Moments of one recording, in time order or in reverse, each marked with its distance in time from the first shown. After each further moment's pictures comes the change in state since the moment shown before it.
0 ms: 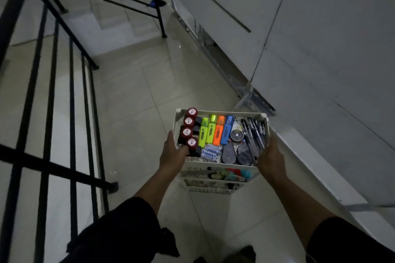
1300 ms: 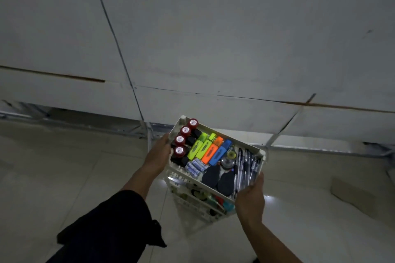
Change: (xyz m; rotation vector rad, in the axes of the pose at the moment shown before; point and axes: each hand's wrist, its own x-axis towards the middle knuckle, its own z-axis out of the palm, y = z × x) left_hand 0.236 0.224 0.147 0.454 -0.900 0.581; right_hand 0.047 -0.052 0.077 0.354 0.920 0.839
